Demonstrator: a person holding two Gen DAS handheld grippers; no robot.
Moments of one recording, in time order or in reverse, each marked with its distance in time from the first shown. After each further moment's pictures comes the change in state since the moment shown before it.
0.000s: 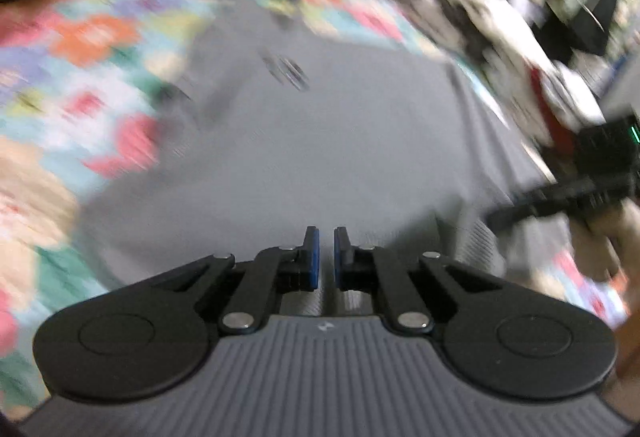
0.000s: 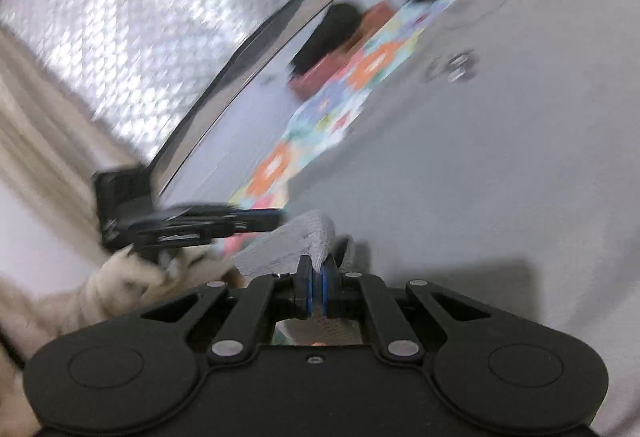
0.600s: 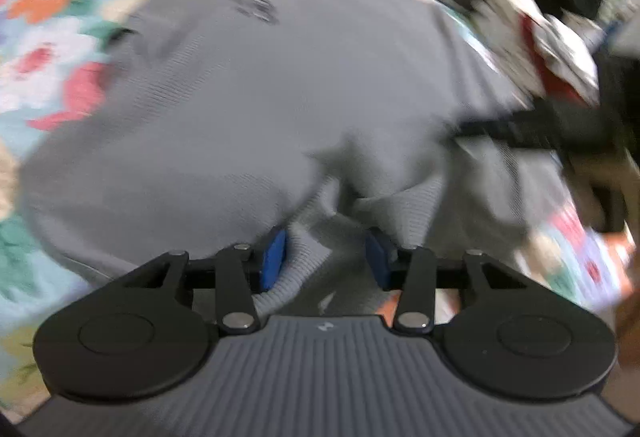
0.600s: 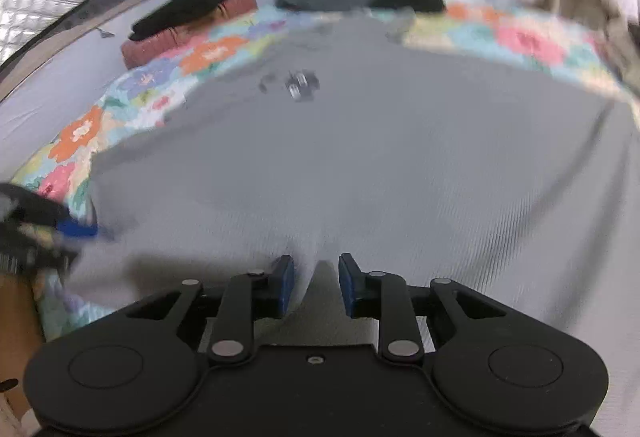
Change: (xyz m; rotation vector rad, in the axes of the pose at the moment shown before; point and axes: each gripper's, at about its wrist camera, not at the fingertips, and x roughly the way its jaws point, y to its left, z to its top) left arm 0.051 -0.033 -0.030 0.075 0.257 -0.153; right arm 0.022 0.046 0.015 -0.266 0.041 -0.632
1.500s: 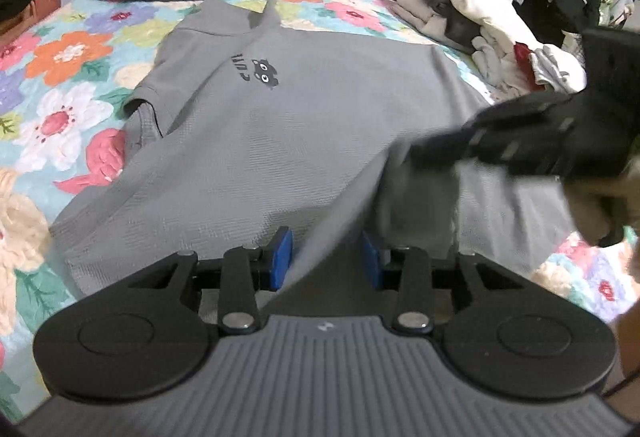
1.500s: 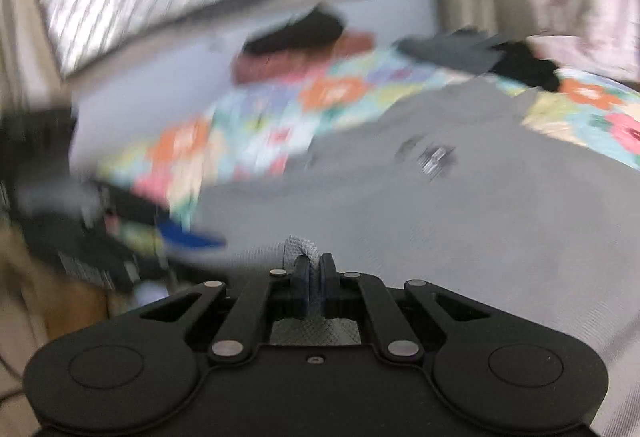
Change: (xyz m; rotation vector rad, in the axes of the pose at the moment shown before) left arm -0.021 -0.013 0.009 0.043 -0.180 0.108; right arm -0.009 0.037 0.031 -0.118 -0.120 0.255
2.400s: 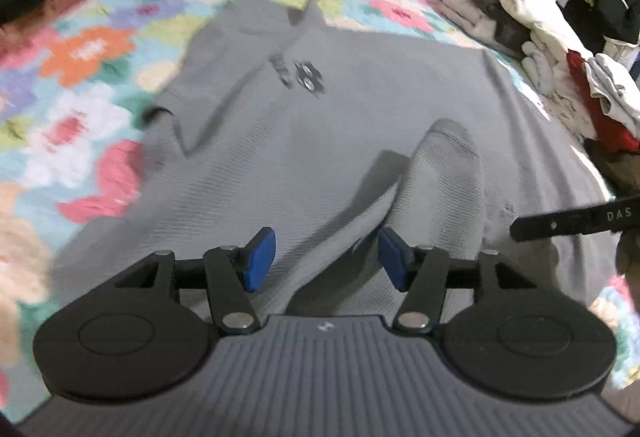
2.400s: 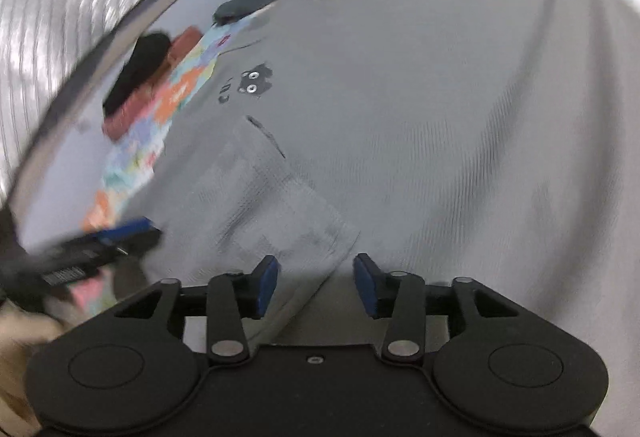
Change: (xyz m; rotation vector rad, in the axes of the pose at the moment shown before) left arm 0.050 0.026 0.026 -0.067 0.029 0.046; right arm -0.012 -0.085 -0.078 0.633 0.078 -0.127
